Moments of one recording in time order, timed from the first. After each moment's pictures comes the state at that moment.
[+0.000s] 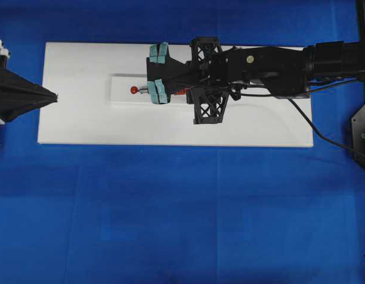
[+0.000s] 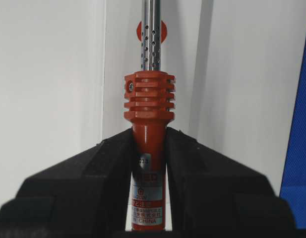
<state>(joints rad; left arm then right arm) 0.00 -0.99 1.22 0.00 -0.28 -0.01 -0.15 0.20 0.28 -0.17 0.67 0.06</state>
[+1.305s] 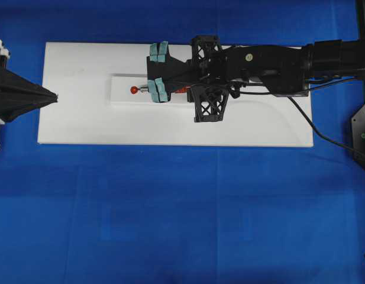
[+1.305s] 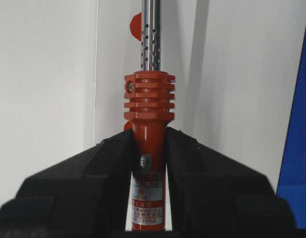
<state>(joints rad) 0.00 -0.99 1.22 0.00 -0.28 -0.01 -0.16 0.21 0.28 -0.17 0.68 0.04</state>
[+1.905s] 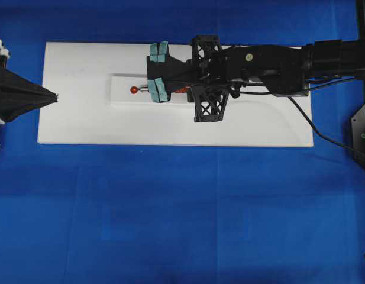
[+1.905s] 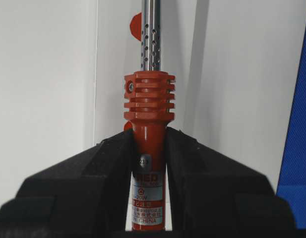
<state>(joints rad) 0.00 -0.99 1.22 0.00 -0.28 -0.01 -0.16 0.21 0.28 -0.17 0.68 0.04</state>
